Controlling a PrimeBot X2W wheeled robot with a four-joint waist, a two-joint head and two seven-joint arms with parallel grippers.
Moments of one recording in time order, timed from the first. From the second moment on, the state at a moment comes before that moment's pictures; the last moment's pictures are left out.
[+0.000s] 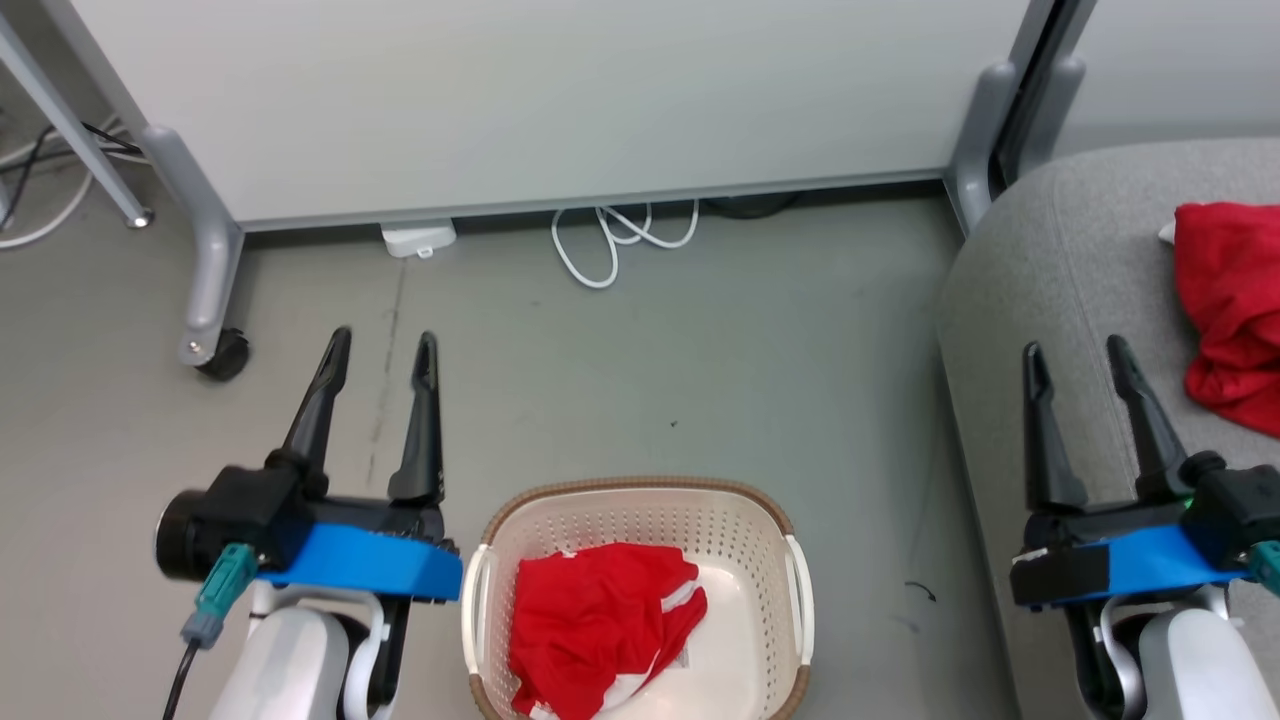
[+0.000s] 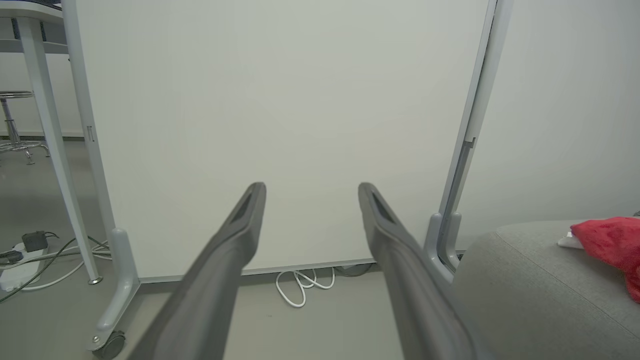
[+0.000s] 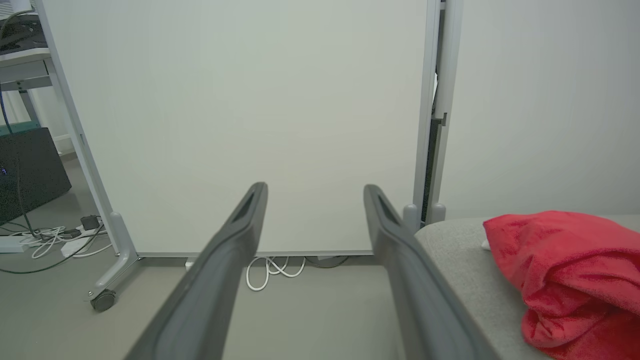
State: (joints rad) left arm -0.24 0.17 -0.25 0.18 -0.32 -0.02 -0.26; right arm -0.19 -0.06 -0.09 0.16 0.10 0.13 -0.26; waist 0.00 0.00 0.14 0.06
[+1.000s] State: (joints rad) left arm -0.06 0.06 -0.05 0.17 -0.19 -0.11 -0.26; right arm -0.06 -0.05 -0.02 0.14 0.15 0.13 -0.26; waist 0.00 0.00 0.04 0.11
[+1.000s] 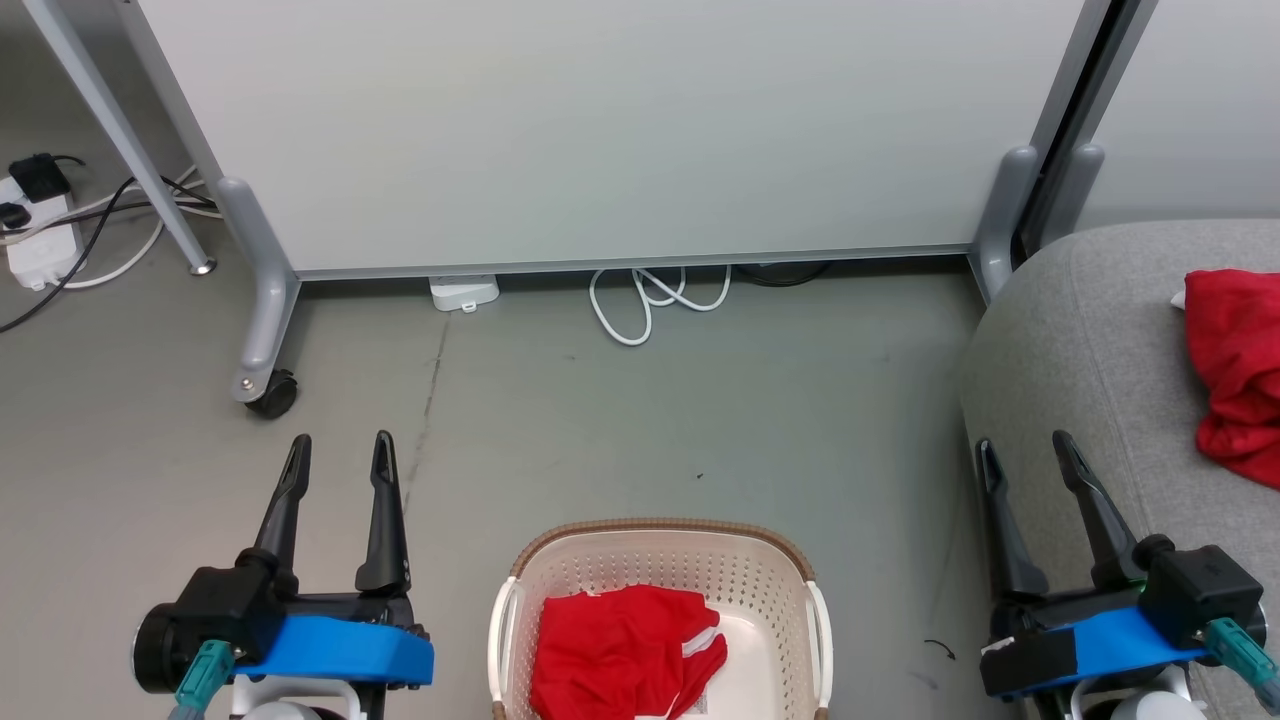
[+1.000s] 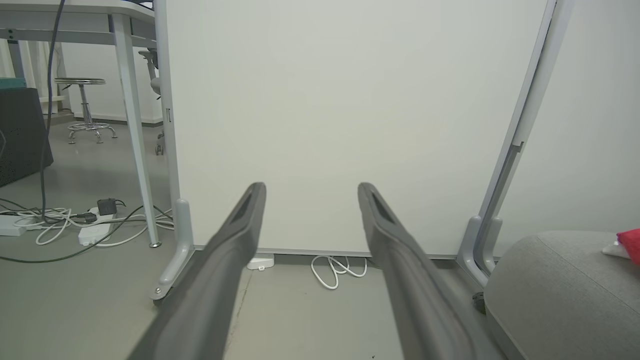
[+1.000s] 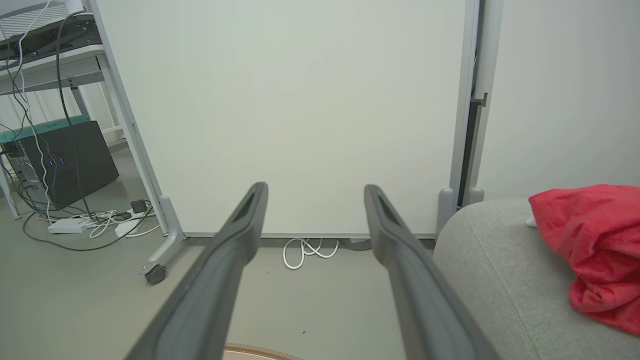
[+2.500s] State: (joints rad) left arm -0.51 0.17 -0.55 0.64 -0.28 -0.13 -0.26; right arm -0.26 -0.05 0.02 0.11 0.09 0.13 -0.26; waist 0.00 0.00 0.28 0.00
